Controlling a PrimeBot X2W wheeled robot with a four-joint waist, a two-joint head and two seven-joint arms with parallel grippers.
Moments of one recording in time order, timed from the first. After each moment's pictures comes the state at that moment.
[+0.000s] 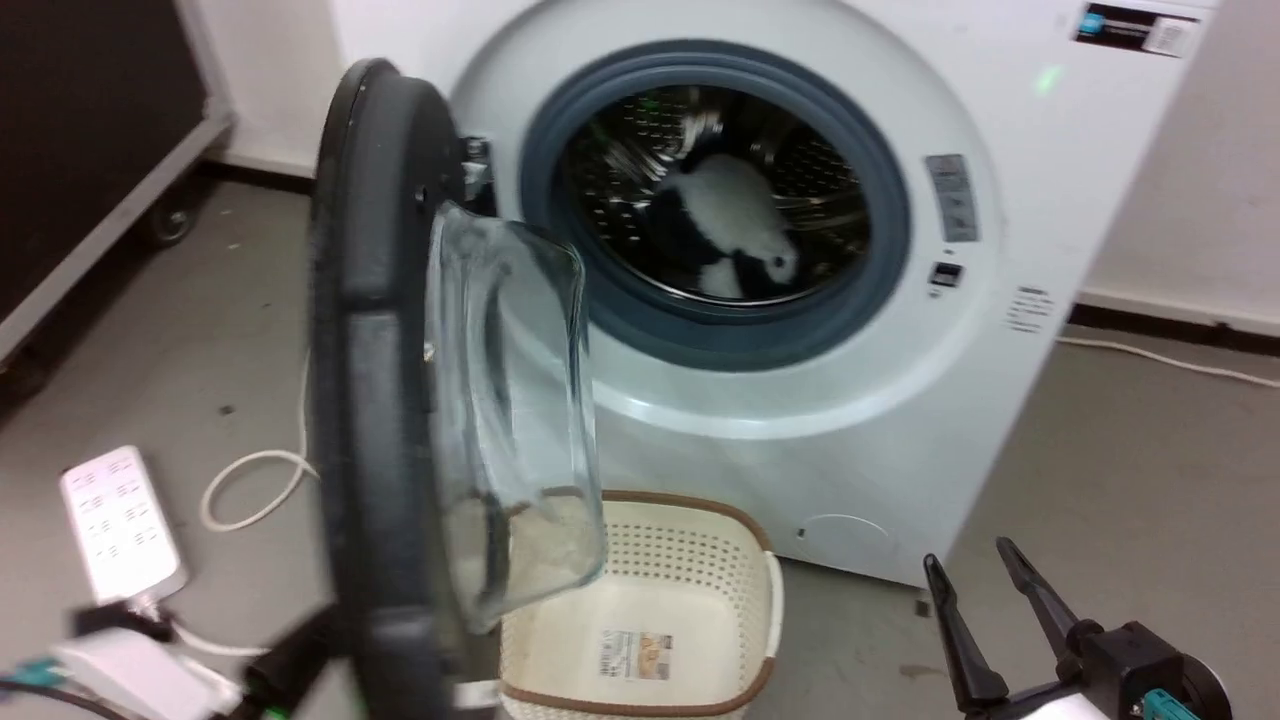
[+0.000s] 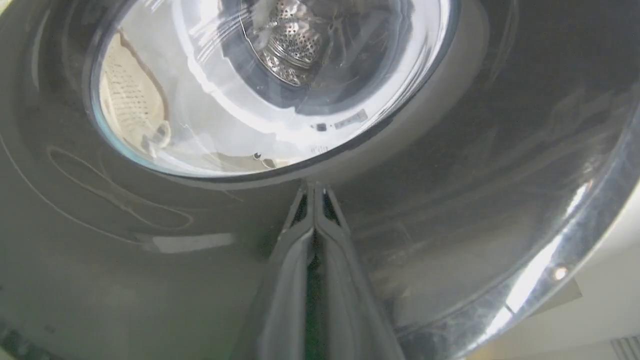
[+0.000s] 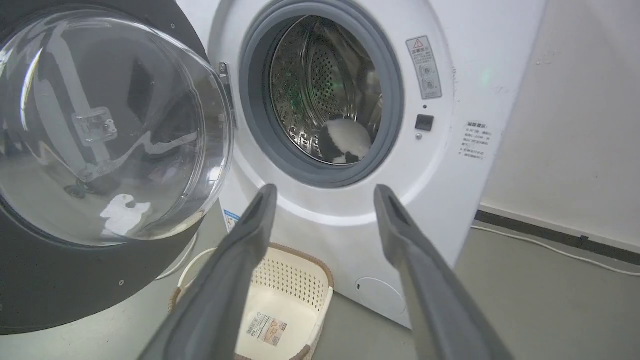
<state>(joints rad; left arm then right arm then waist) 0.01 0.06 0.39 -0.11 -1.43 0.17 0.94 0.05 -0.06 0.04 0.15 0.06 0.13 -0.26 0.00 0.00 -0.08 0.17</state>
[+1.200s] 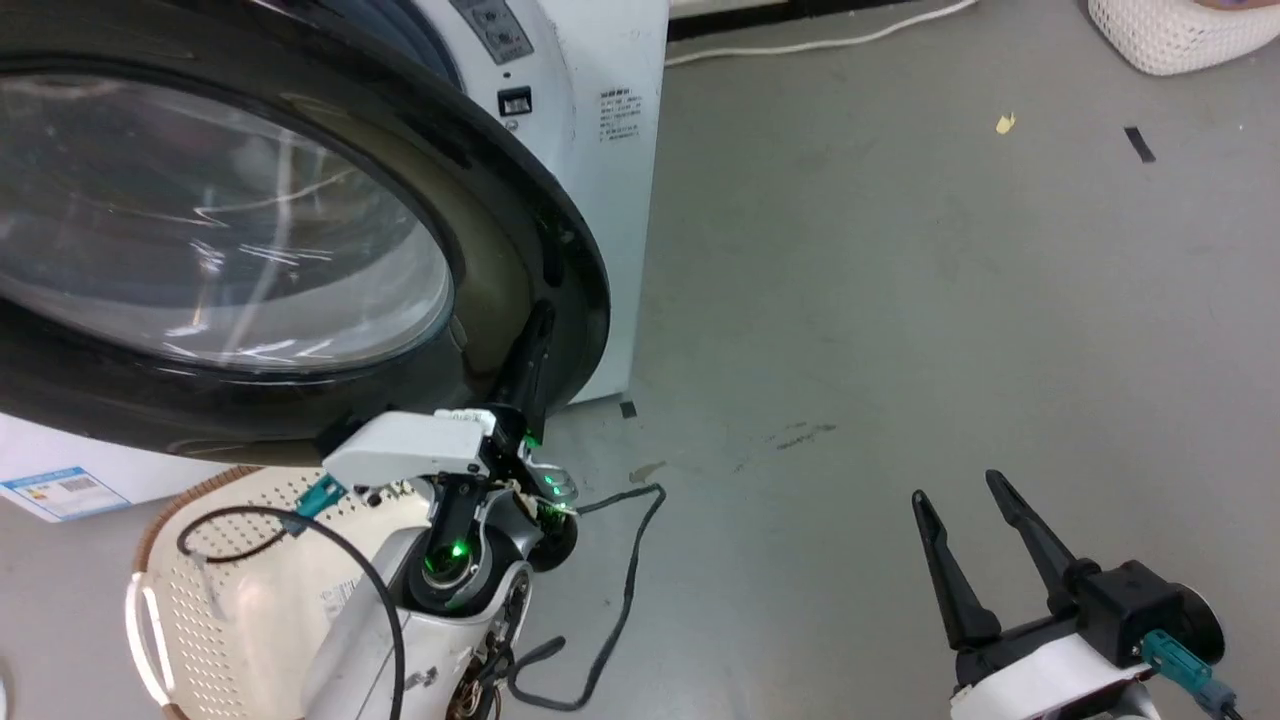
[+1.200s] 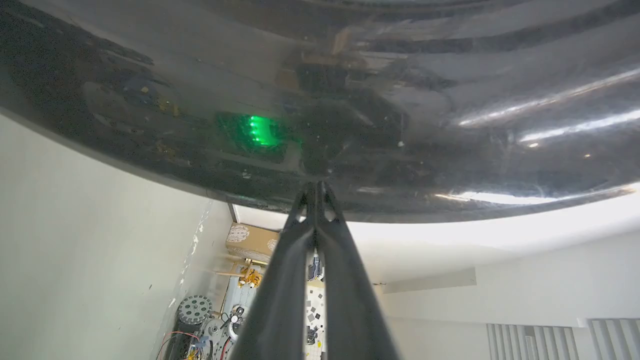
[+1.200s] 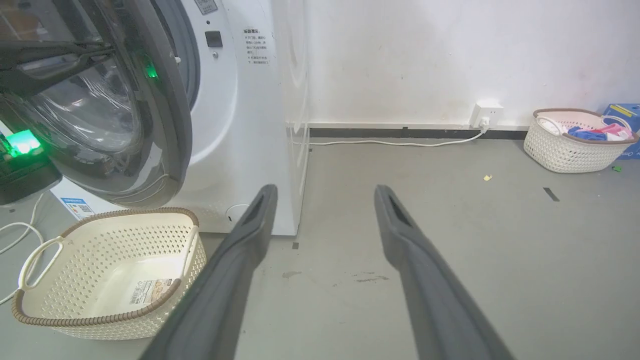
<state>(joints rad) -0.50 0.05 -0.32 0.38 -1.92 -0.11 -0.11 -0.05 -0.09 0.08 0.15 0.10 0.13 -0.26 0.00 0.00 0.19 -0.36</state>
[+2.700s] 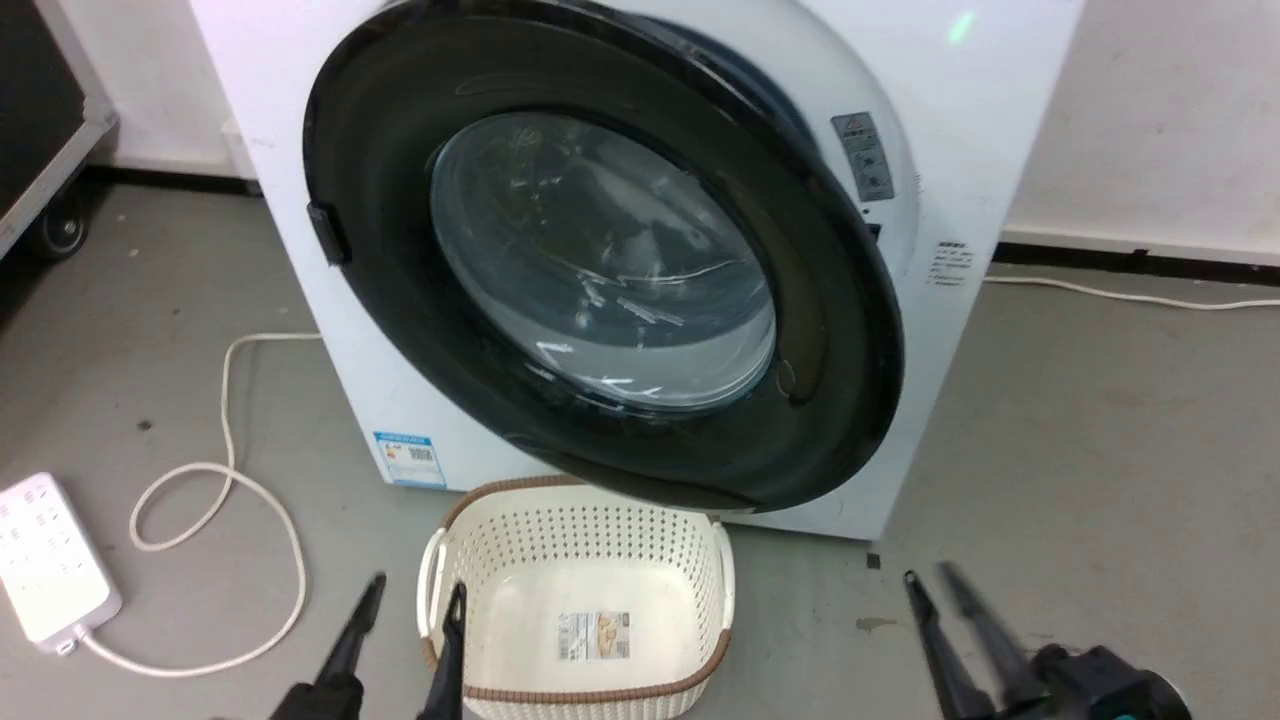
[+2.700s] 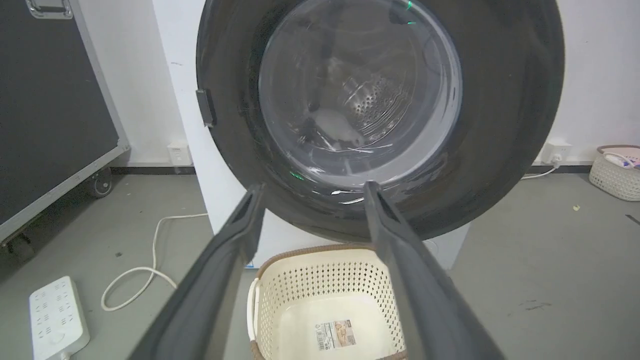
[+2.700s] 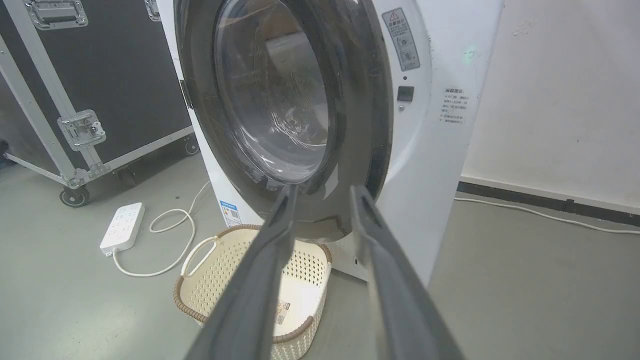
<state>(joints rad) 0.14 0.15 -0.13 0.01 -0.13 -0.01 -0.26 0.09 -0.08 0.14 0.10 0.12 0.13 -0.26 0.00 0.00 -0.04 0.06</state>
